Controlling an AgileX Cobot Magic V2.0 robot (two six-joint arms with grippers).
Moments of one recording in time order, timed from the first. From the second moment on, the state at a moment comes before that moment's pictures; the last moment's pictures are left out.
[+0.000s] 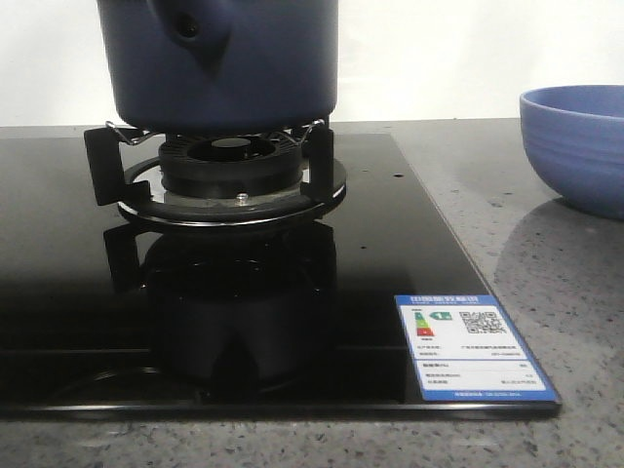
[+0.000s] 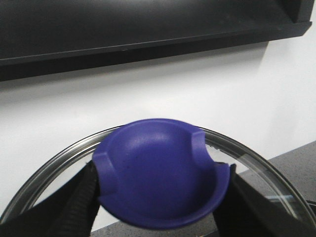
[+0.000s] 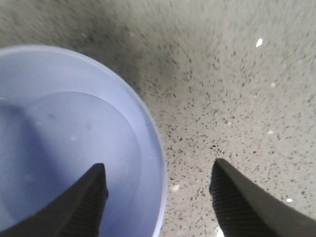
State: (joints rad) left arm 0.01 1.22 -1.15 -1.52 0.50 1.57; right arm -0.14 1.40 -1.22 0.05 1.01 -0.04
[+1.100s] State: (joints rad) left arm 0.01 1.22 -1.13 -1.51 0.51 1.57; right arm -0.14 1.51 -1.48 0.12 1.17 -0.05
